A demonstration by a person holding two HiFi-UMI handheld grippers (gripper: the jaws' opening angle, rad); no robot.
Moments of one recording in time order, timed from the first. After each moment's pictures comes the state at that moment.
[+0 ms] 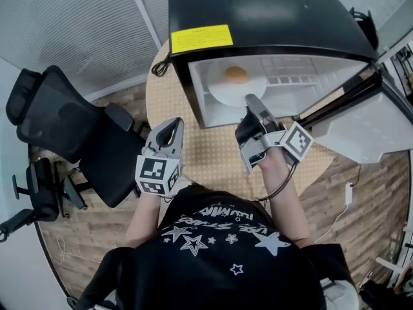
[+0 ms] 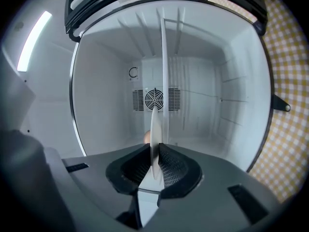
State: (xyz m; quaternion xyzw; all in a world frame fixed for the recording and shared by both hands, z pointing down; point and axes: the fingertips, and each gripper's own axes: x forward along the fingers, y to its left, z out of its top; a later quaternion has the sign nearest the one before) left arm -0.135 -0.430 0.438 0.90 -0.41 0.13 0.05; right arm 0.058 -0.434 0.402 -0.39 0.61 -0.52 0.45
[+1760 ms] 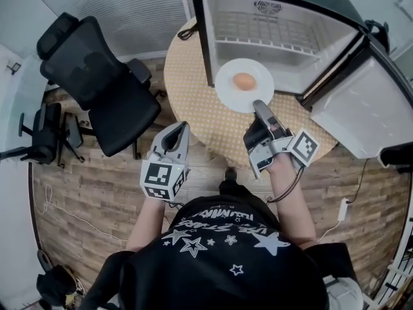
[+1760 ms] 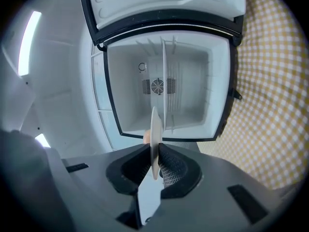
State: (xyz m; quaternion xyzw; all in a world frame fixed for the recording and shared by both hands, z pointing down) left arm -0.146 -0.205 0.433 0.85 -0.50 0.12 0.06; right arm 0.046 -0.253 0.409 -0.31 0.66 -0.56 0.39
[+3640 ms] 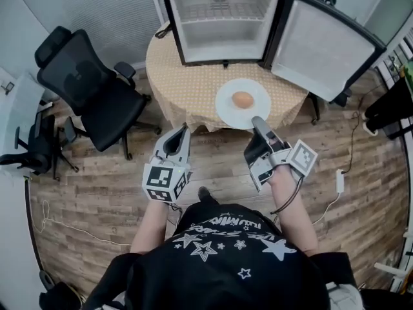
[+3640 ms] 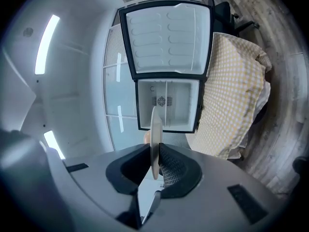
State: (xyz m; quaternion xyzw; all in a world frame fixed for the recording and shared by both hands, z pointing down) left arm -0.071 0.000 0.413 0.89 -0.45 0.07 0.04; right arm 0.123 0.005 0.409 -0.36 0.65 -0.54 0.41
